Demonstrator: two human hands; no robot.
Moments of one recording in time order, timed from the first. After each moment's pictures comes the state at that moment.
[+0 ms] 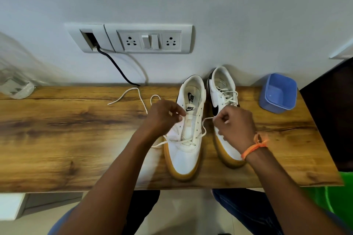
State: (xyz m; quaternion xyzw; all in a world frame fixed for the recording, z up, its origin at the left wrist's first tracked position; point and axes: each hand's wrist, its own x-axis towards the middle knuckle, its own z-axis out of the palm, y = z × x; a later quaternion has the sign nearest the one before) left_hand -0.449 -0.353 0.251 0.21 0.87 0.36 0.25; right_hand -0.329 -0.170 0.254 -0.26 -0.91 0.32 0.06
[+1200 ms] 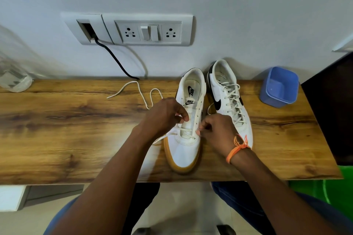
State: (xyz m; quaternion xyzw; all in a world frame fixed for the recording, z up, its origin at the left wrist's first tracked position) left_hand -0.444 -0.353 0.243 0.35 0.88 0.26 0.21; right_hand -0.327 -0.204 0.236 -0.21 -0.92 0.34 -0.05
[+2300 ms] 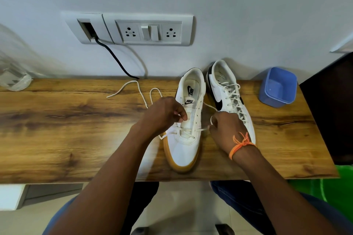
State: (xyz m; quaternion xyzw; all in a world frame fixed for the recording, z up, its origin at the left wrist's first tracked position) left_hand -0.449 -0.355 0.241 0.35 0.88 0.24 0.22; right_hand -0.324 -0.194 0.244 -0.26 -0.94 0.19 -0.08
